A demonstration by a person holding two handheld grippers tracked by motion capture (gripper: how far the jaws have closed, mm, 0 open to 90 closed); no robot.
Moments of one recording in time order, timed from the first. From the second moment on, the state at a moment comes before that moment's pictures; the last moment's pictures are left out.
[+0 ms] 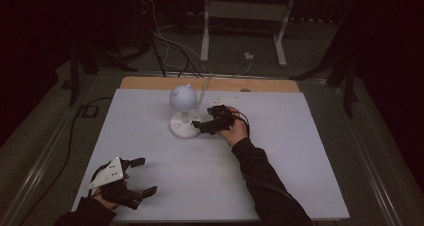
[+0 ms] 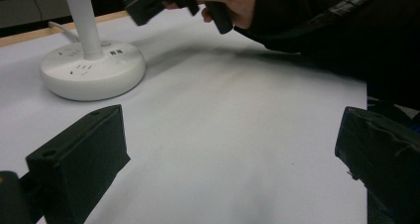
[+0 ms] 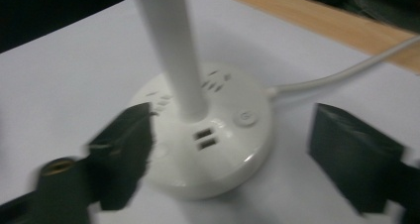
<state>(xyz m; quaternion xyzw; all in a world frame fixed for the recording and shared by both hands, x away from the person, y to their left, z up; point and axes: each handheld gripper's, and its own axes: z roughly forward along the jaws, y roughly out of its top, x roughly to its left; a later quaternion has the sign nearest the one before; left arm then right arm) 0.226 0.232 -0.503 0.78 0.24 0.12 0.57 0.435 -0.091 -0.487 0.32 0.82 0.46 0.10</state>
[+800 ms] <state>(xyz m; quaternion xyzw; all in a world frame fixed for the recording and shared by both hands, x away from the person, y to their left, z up) 0.226 0.232 -0.503 0.78 0.24 0.12 0.56 0.385 -0.135 -0.445 0.26 0.84 0.47 0.07</state>
